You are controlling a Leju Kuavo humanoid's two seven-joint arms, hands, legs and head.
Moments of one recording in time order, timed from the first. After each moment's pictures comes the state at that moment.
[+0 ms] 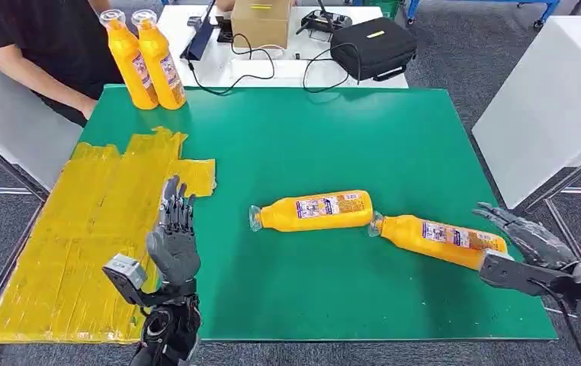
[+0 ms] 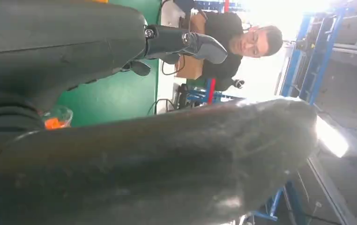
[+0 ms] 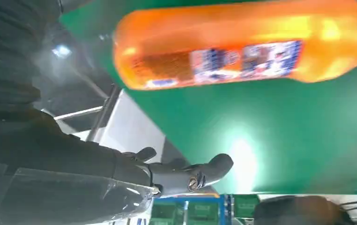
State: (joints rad) left arm -0.04 -0.31 -0.05 -1.35 -0.04 -0.12 -0.69; right arm -0.16 -0.57 -0.03 -1.45 0.82 0.40 -0.46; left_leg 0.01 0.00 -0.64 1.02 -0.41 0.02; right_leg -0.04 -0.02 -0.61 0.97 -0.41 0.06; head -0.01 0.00
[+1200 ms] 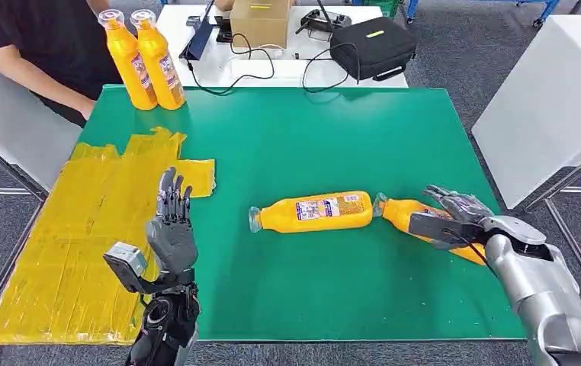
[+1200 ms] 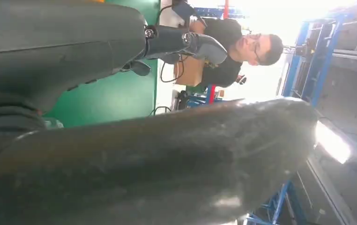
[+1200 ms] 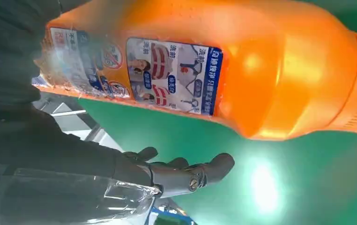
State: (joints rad) left arm -0.10 -0.31 -0.01 -1.29 -0.04 -0.12 -0.69; right arm -0.68 -0.32 0.28 -0.63 1.11 0.12 -0.43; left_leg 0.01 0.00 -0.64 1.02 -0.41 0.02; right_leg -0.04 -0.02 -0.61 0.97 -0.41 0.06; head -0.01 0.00
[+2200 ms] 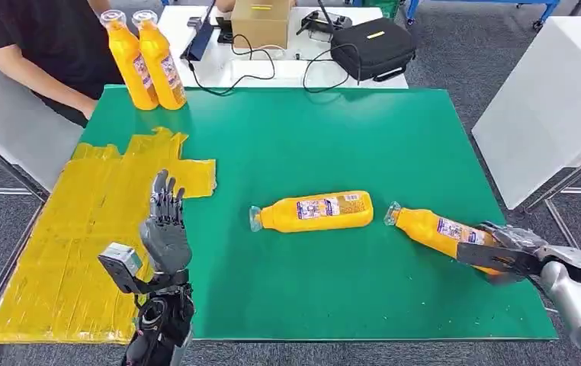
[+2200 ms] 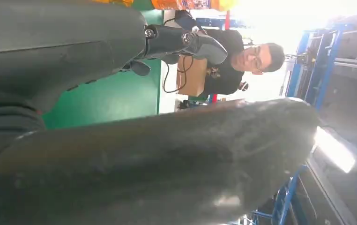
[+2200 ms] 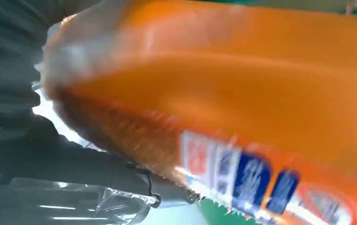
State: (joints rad) left arm -0.09 -0.31 0.04 -1.29 -0.06 -0.13 -0.69; right arm -0.59 -0.51 0.34 -0.61 1.11 0.19 -0.35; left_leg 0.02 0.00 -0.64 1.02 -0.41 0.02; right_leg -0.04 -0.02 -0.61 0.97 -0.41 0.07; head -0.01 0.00
